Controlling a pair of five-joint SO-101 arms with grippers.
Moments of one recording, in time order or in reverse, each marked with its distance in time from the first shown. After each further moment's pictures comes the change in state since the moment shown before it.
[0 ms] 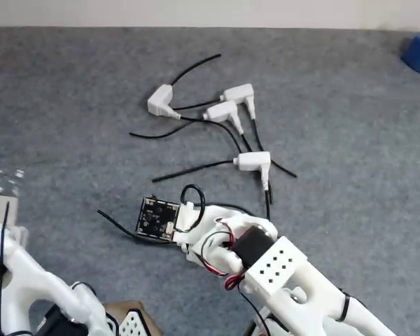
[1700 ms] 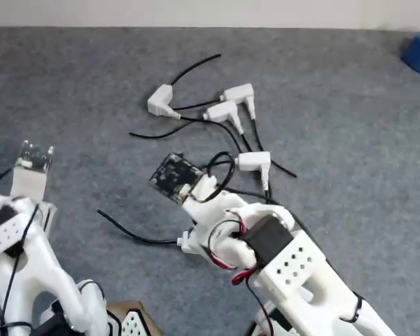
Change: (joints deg) left arm 15.4 0.0 -2.1 3.7 6.7; right arm 0.7 0.0 -19.8 21.5 -21.3
